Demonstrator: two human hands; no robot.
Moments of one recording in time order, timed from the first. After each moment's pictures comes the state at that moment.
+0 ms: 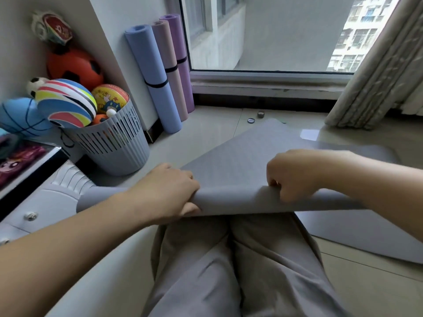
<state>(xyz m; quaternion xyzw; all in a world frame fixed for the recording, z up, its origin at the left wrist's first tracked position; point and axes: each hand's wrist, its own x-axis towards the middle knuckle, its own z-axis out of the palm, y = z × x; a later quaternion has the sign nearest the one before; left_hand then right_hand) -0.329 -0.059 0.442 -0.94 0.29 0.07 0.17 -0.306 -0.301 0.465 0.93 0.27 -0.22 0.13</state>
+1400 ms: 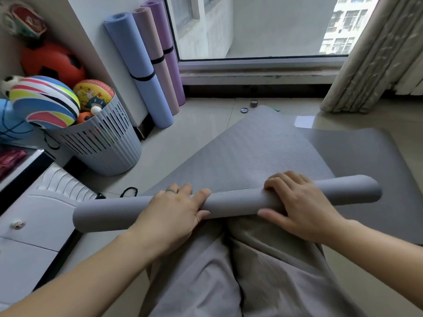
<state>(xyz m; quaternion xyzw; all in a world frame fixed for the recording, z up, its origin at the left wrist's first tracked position) -0.352 -0.070 0.377 -0.97 0.22 0.06 0.10 -0.351 -0.342 0.338 0.95 0.26 0.13 -0.14</state>
